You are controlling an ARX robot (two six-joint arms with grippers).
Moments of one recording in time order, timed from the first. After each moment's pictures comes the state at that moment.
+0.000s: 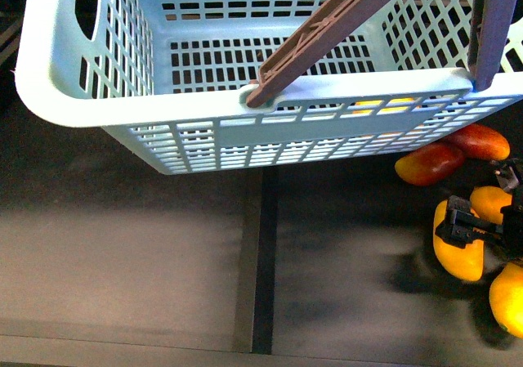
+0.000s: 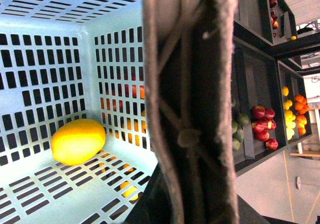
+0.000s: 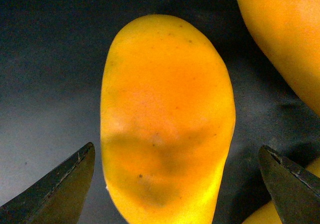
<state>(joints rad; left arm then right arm) -0.56 1.83 1.58 -0.26 0.30 -0.81 -0.11 2.41 0.89 0.46 -0.10 0.17</state>
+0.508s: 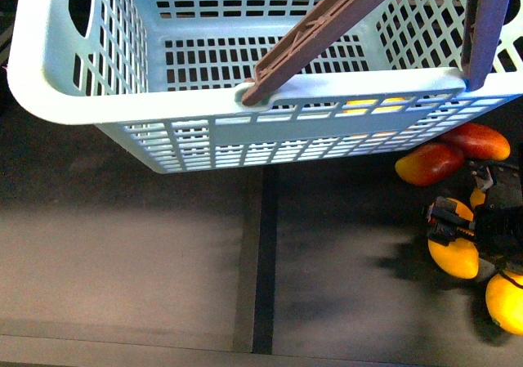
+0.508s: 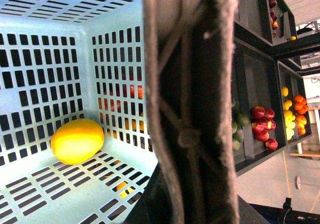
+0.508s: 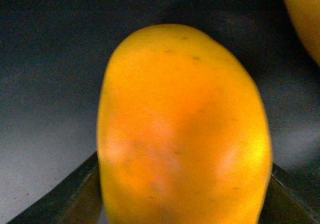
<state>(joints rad) -0.56 1.83 1.58 -0.26 0.30 -0.81 -0.06 2.49 0.96 0.49 -0.07 0.26</state>
